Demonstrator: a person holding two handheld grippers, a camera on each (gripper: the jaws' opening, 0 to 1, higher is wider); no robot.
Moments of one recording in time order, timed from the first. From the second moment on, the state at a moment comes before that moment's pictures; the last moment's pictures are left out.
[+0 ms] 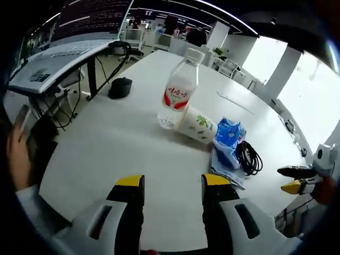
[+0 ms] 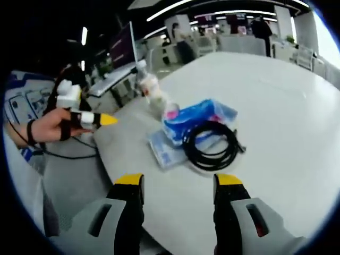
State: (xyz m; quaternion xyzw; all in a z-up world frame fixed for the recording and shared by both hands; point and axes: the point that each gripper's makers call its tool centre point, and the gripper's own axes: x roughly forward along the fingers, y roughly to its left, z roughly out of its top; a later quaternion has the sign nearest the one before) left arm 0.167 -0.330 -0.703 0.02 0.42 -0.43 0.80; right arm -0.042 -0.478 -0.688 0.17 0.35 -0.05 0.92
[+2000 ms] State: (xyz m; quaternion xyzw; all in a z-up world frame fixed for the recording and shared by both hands) left arm 0.134 -0.326 -0.667 -0.03 0.40 -0.46 0.79; right arm 0.156 -0.475 -0.709 -0.01 0.42 0.11 0.90
